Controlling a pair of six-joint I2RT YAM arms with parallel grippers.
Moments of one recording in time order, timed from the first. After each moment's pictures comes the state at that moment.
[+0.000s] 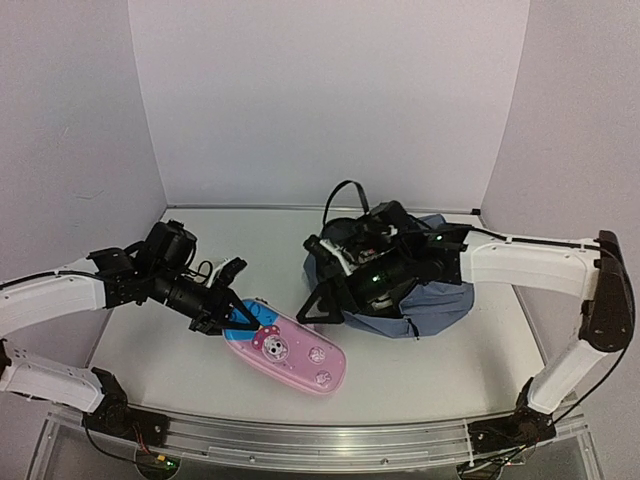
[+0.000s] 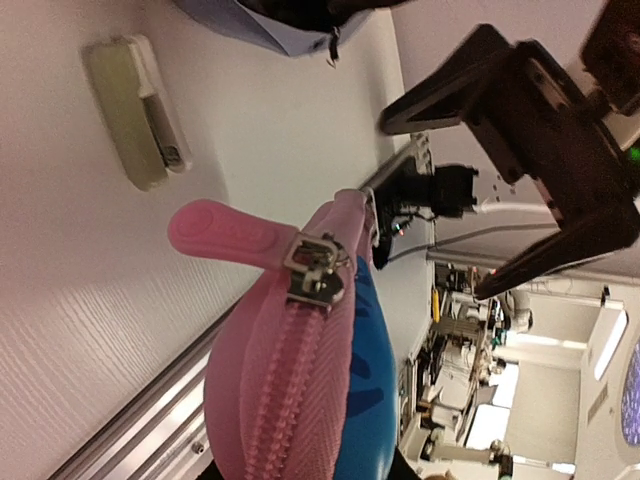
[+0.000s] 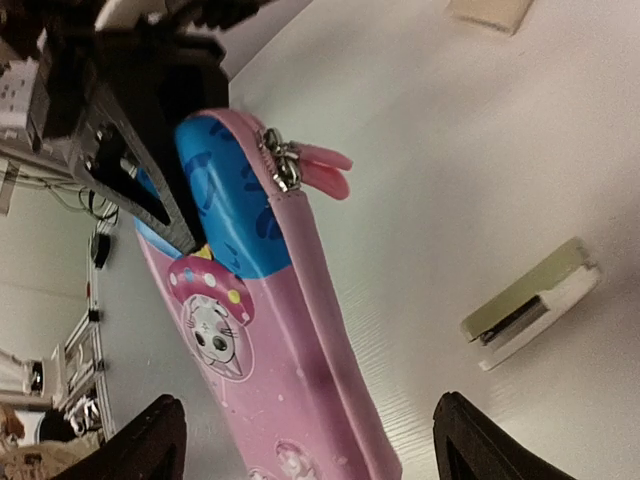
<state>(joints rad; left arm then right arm) -0.74 1.13 0.80 -0.44 0.77 -0.78 0.96 1.64 1.29 -0.41 -0.56 0.32</state>
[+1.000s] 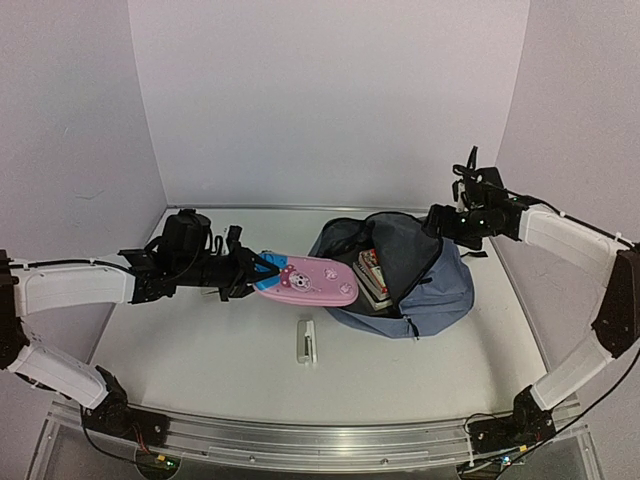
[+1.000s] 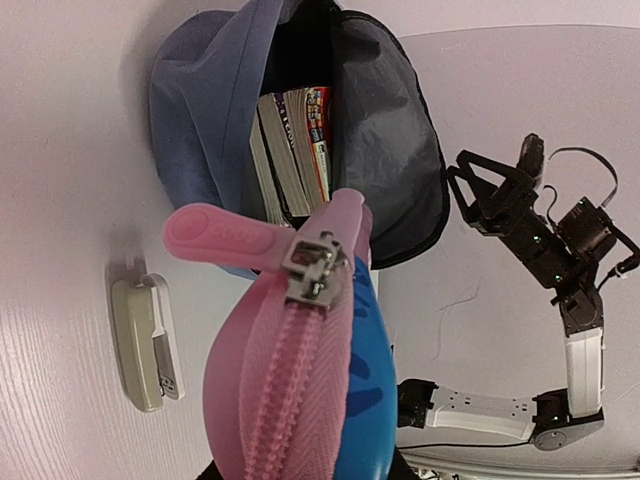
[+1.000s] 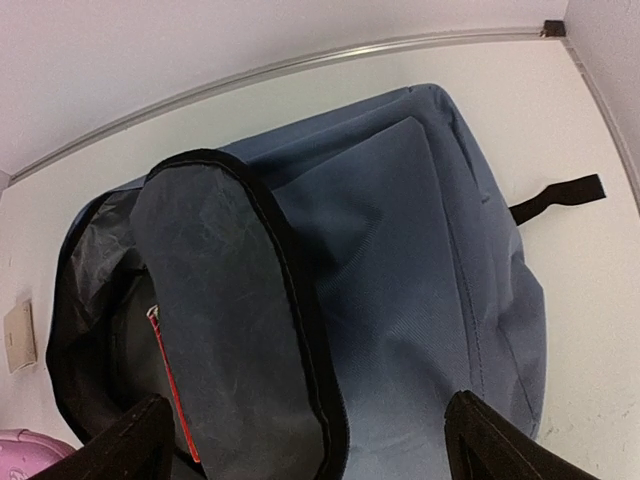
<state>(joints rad) -0.72 1.31 0.80 0.05 0.39 -1.16 0.35 1.48 1.22 -0.49 0.07 0.45</state>
